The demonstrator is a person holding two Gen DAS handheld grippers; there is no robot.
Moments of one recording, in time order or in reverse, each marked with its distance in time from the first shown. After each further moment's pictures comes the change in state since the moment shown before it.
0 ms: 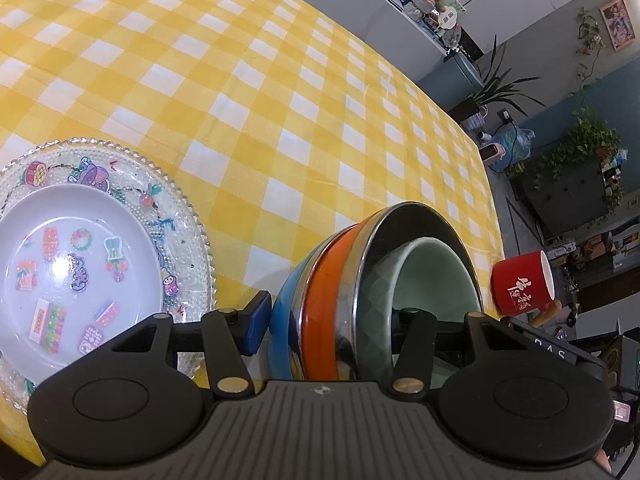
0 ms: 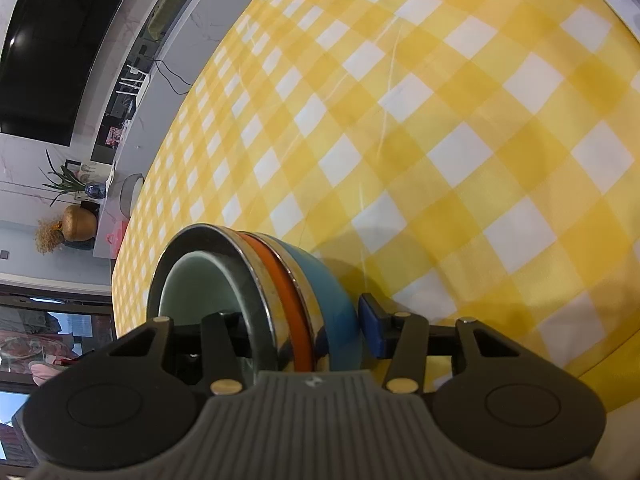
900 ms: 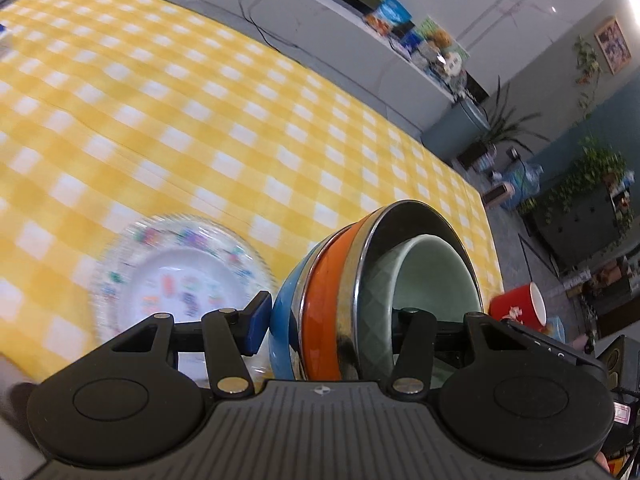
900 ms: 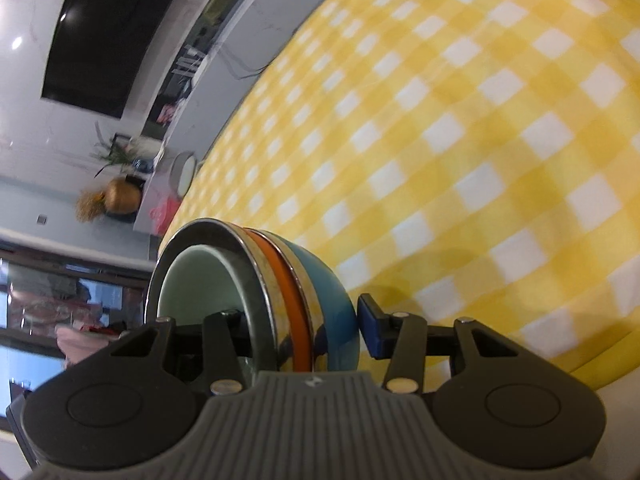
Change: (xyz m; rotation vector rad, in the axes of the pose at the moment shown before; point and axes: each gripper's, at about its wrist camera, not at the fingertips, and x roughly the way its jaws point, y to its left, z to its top) left arm -0.094 0.010 0.007 0.011 -0.159 0.070; right arm -0.015 0.058 -0.037 -0.111 0.015 0.134
